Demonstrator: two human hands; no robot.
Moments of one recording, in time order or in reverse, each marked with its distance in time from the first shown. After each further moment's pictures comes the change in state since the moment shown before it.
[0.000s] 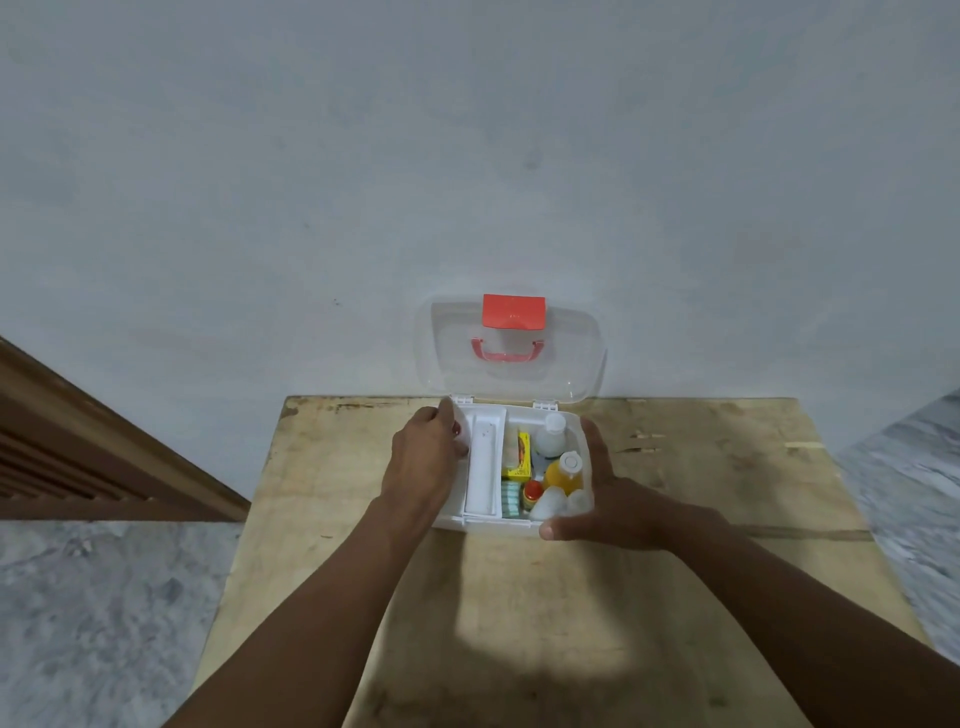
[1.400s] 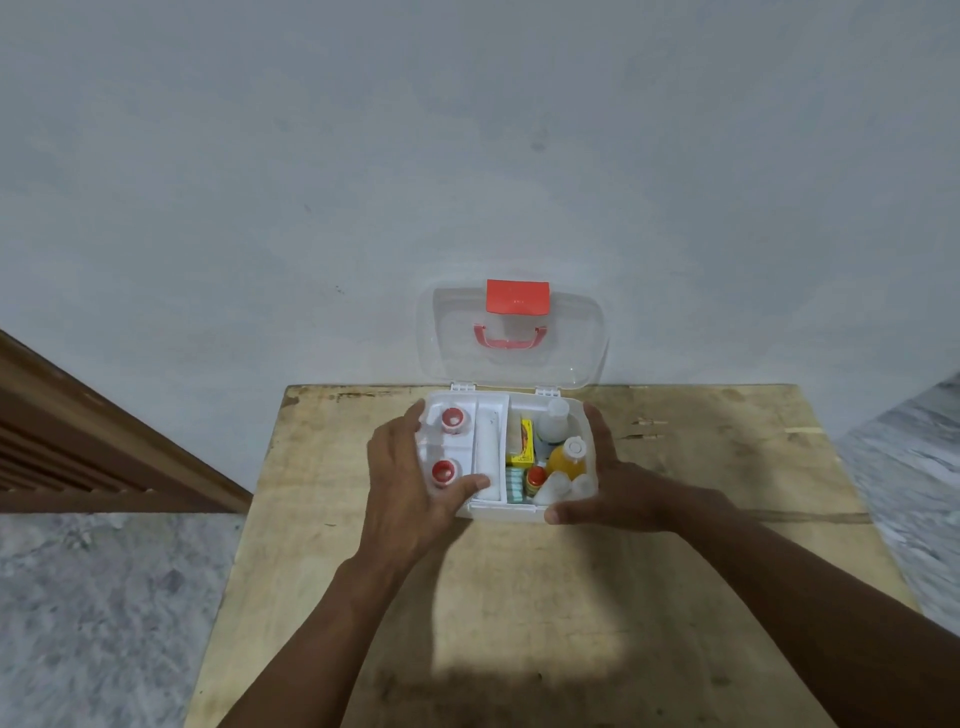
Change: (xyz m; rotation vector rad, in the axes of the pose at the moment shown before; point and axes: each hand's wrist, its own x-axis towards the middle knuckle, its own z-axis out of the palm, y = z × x) left_hand -0.057 -0.026 -0.007 -0.358 0.181 0.118; right_hand 0.008 0.010 0.002 0.035 0.015 0.018
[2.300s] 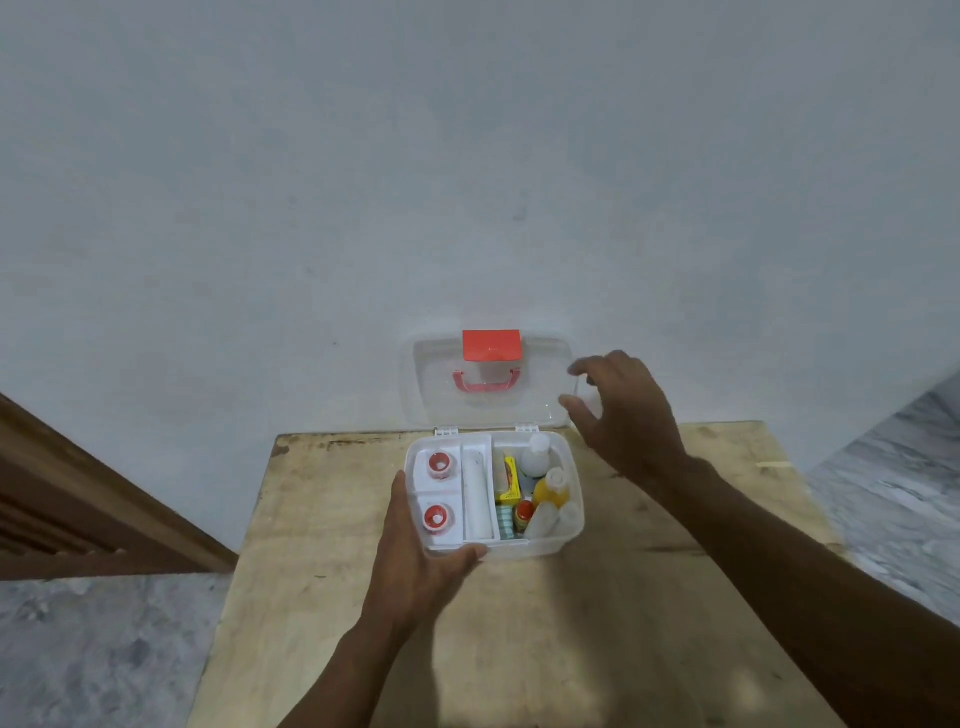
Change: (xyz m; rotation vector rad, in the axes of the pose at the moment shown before) left_hand -0.013 -0.005 0.009 -0.409 -0.126 0.041; right_hand 0.012 -0.071 -0.054 -0.711 0.886 -0.222
